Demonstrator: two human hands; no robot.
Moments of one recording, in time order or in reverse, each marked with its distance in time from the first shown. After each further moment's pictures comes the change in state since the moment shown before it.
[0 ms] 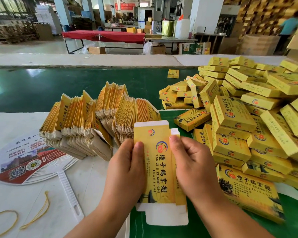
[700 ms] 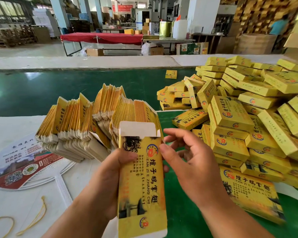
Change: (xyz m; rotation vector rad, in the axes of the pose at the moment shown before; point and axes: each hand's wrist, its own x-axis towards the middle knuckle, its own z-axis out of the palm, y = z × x) left_hand 0.008 0.013 -0.030 -0.893 -0.682 -0.526; right_hand -0.002 -0.005 -0.010 0.040 -0.053 -0.033
